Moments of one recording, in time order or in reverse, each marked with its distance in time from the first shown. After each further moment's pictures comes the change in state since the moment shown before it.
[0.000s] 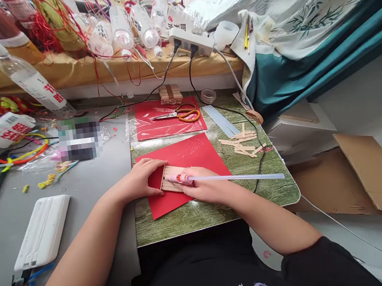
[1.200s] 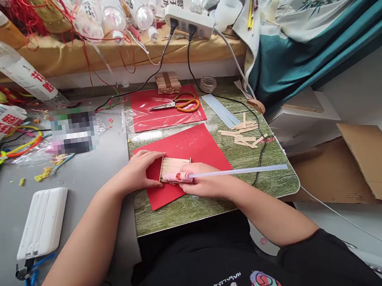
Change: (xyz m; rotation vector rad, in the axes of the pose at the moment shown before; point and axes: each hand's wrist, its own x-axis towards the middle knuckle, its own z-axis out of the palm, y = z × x) left_hand 0.001 -0.005 0.003 0.043 -0.006 0.010; right_hand -0.005 0.007 0.008 0.003 -0.072 -0.037
